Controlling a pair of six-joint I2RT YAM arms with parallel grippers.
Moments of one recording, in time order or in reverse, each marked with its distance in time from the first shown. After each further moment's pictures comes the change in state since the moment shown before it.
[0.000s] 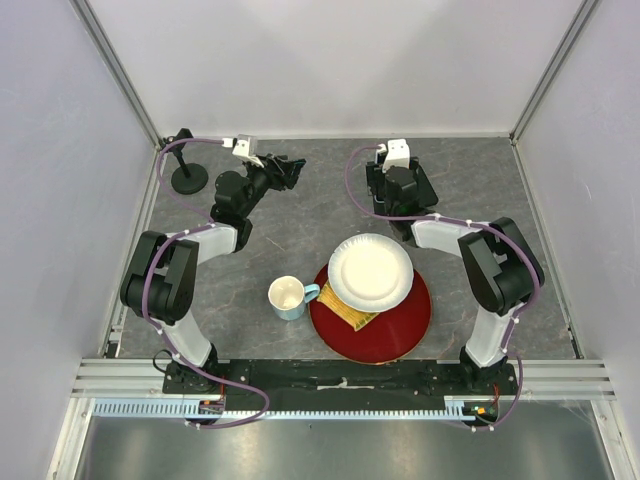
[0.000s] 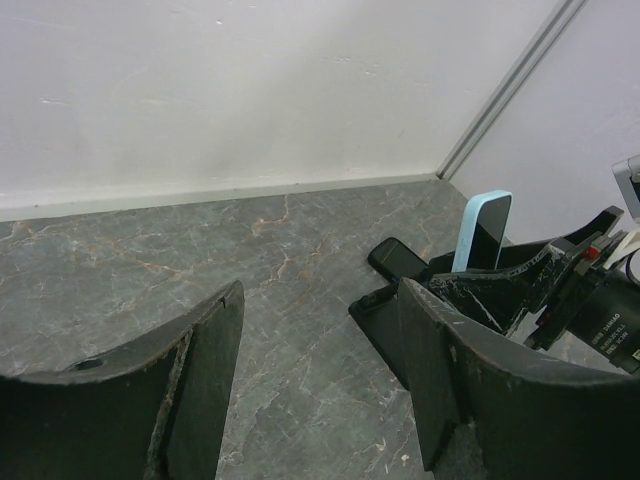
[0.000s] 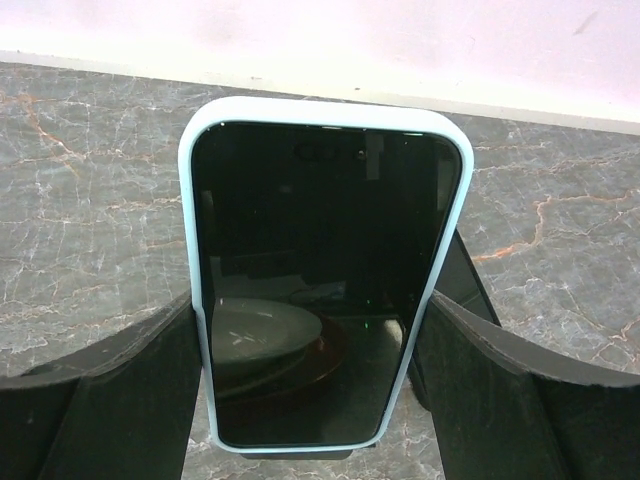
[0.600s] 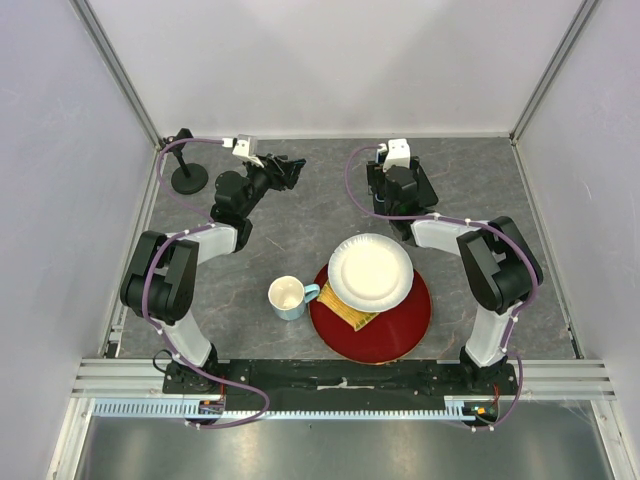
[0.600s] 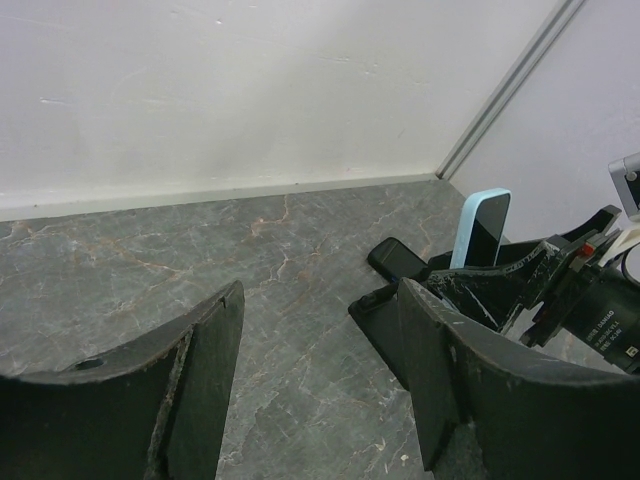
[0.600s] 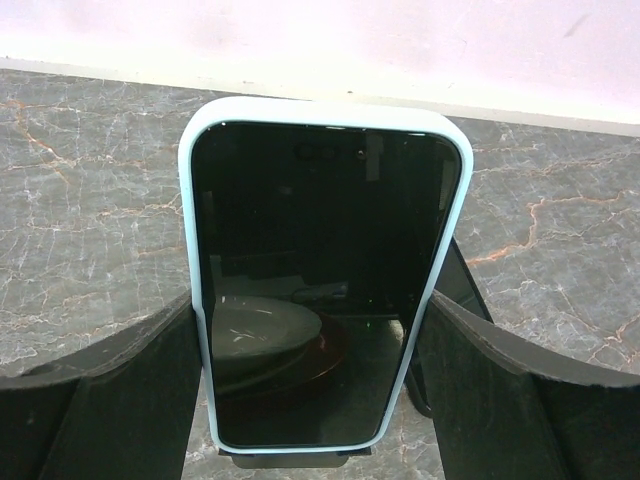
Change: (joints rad) left arm 0.000 0.000 0.000 0.000 0.000 -0.001; right arm -0.001 0.018 0.005 0.019 0.011 -0.010
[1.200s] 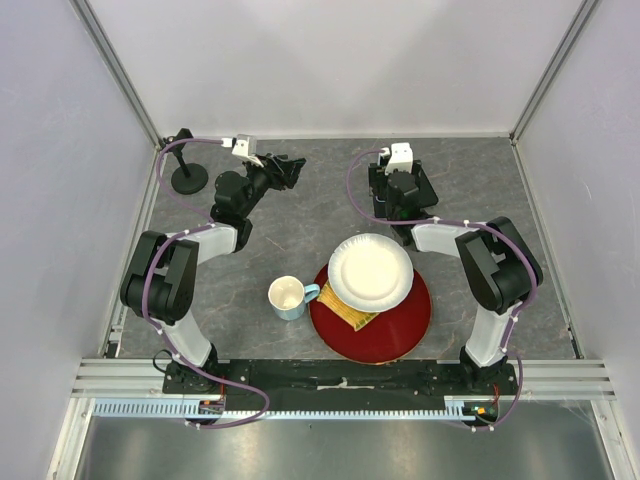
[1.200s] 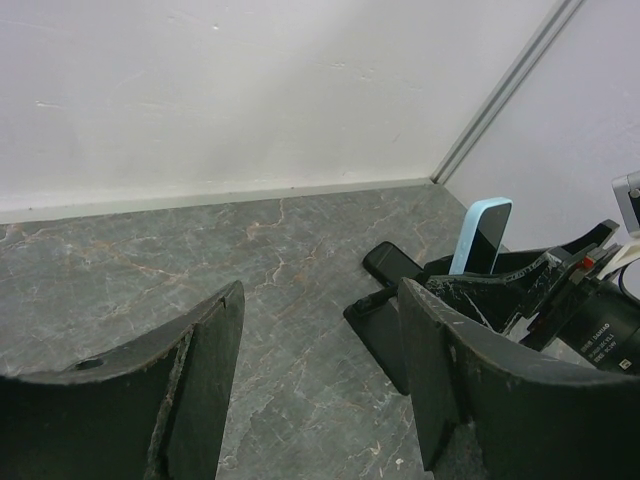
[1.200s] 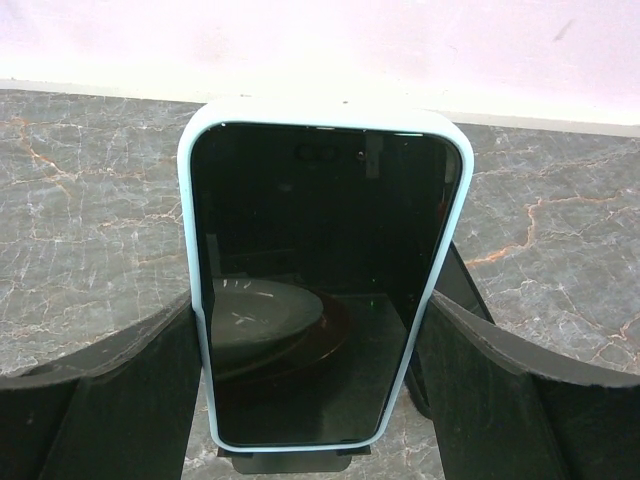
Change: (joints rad) left arm 0.000 0.000 0.000 0.009 0.001 -0.014; right arm -0.002 0.000 -0.050 0.093 0.009 0.007
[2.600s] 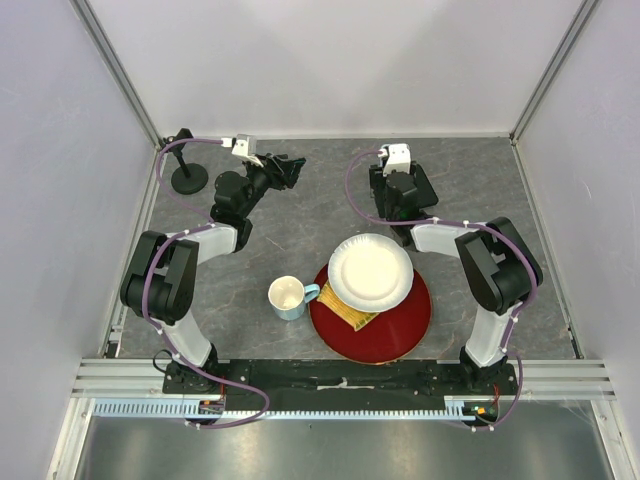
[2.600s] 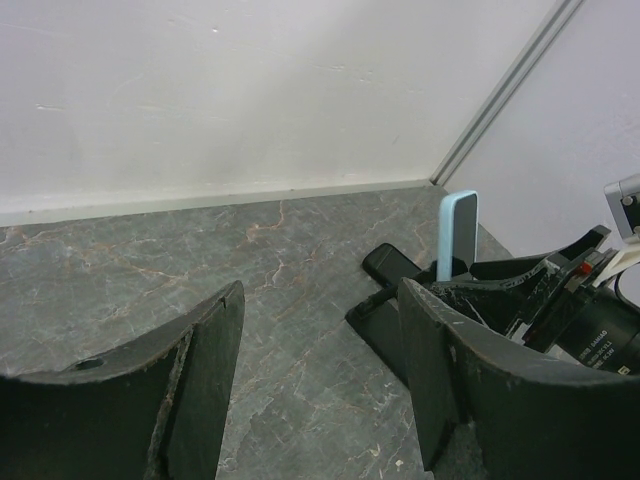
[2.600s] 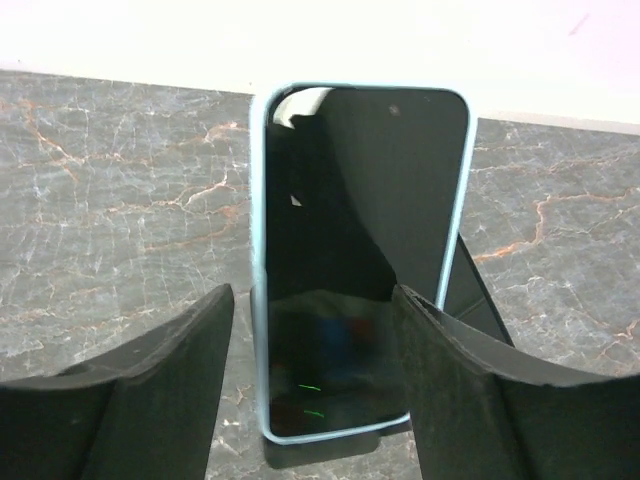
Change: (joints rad) left arm 0.000 0.000 0.000 0.006 0.000 0.000; right arm 0.005 -0.001 -0.003 -0.019 -0.002 -0.004
